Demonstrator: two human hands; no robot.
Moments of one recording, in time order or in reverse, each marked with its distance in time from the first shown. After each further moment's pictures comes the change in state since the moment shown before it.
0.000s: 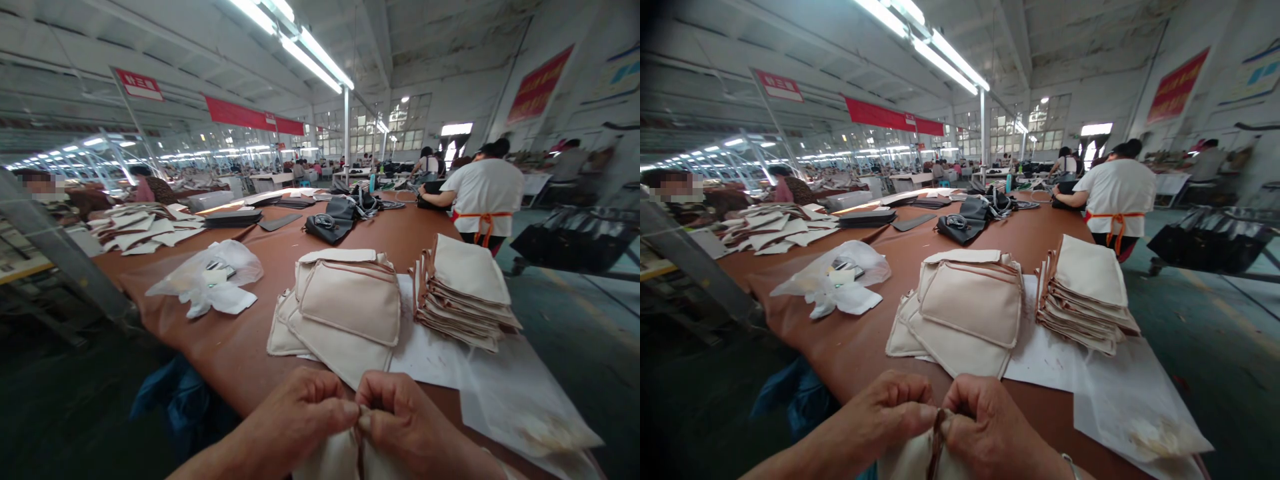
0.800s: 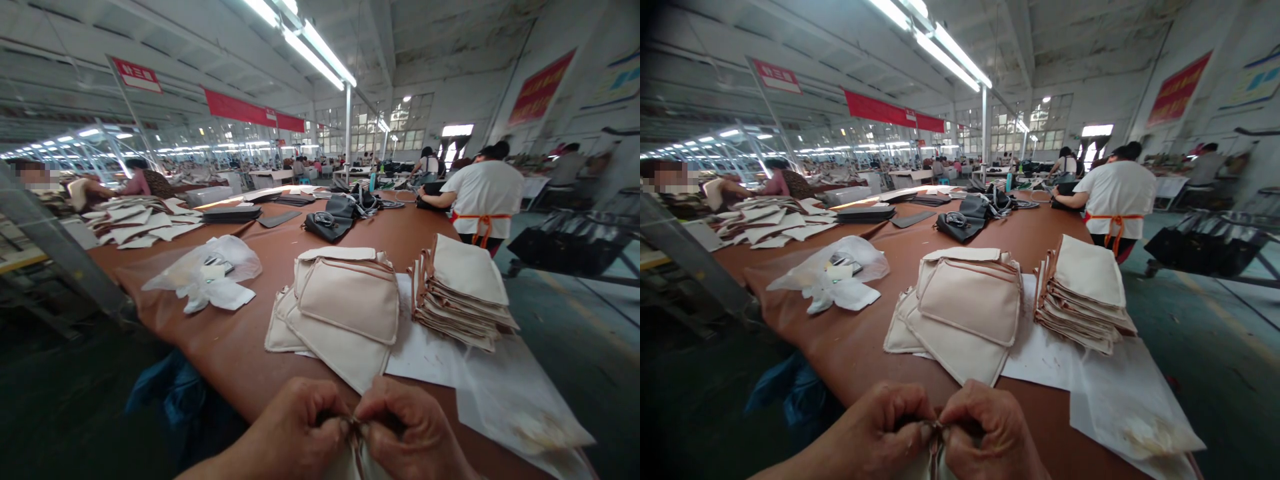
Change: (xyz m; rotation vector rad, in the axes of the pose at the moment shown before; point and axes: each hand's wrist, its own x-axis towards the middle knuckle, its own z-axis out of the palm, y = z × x) left_hand -0.005 -0.007 0.009 0.145 0.061 0.026; right_hand -0.006 0.023 0.010 -0.273 0.357 -0.502
